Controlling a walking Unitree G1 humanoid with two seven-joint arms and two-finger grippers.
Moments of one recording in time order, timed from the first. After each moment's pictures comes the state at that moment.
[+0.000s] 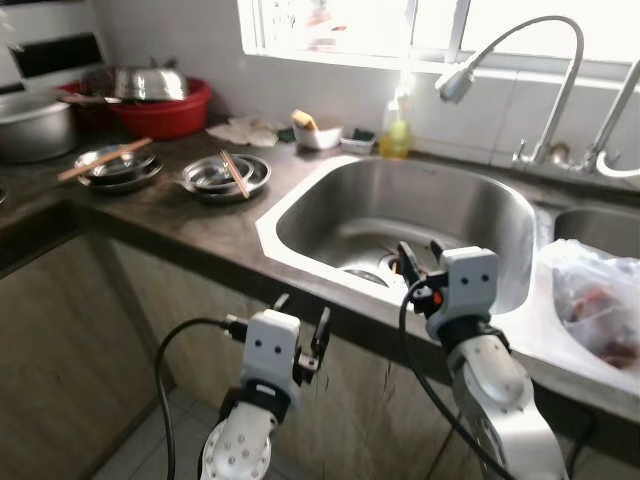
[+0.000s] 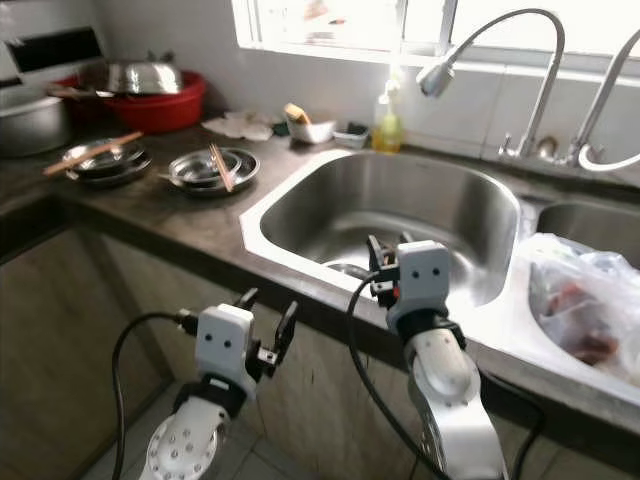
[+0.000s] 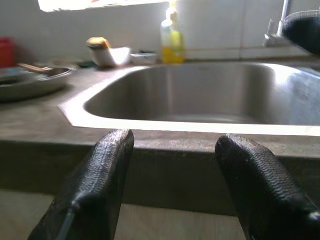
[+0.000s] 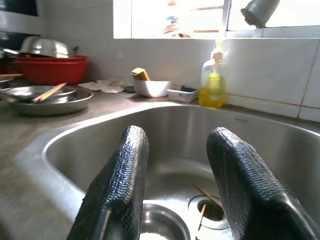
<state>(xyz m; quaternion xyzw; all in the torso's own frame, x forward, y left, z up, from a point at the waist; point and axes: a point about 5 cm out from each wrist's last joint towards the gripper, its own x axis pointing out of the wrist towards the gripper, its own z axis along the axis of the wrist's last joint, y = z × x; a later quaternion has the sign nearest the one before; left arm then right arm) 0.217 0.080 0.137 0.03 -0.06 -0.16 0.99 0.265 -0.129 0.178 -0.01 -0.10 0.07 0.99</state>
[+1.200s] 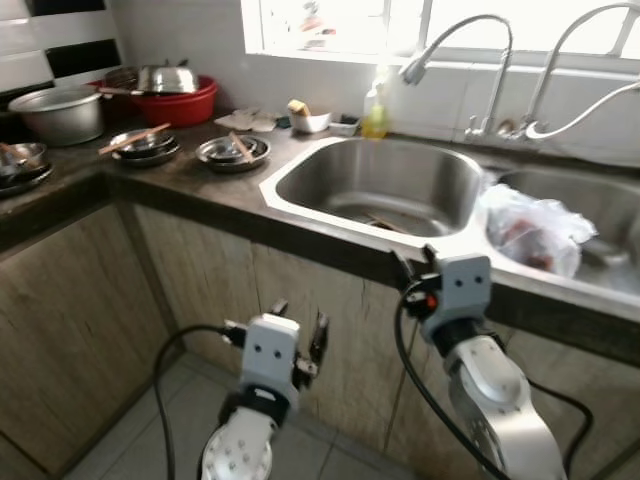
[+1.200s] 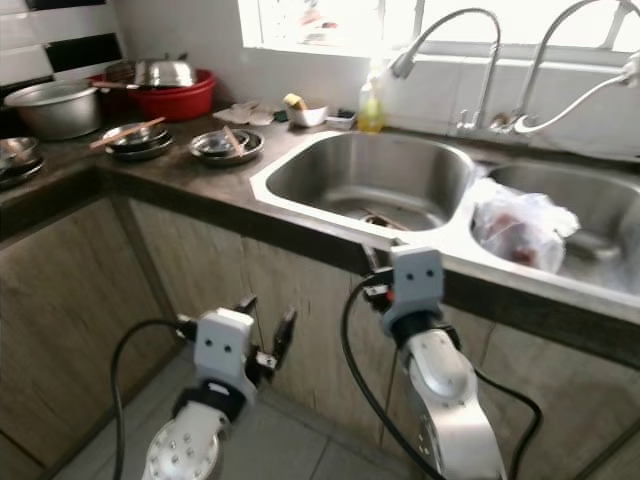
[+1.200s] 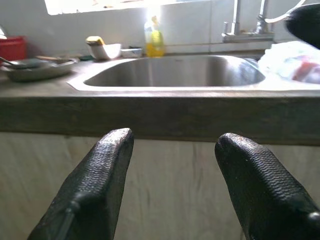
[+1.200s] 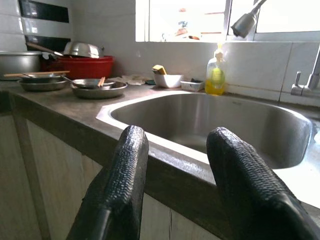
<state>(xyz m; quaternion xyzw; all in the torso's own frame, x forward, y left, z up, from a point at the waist) 0.215 0.084 0.133 0.03 -0.05 -0.14 0.99 0.263 -0.120 0.178 -0.01 -0.09 0.10 0.99</state>
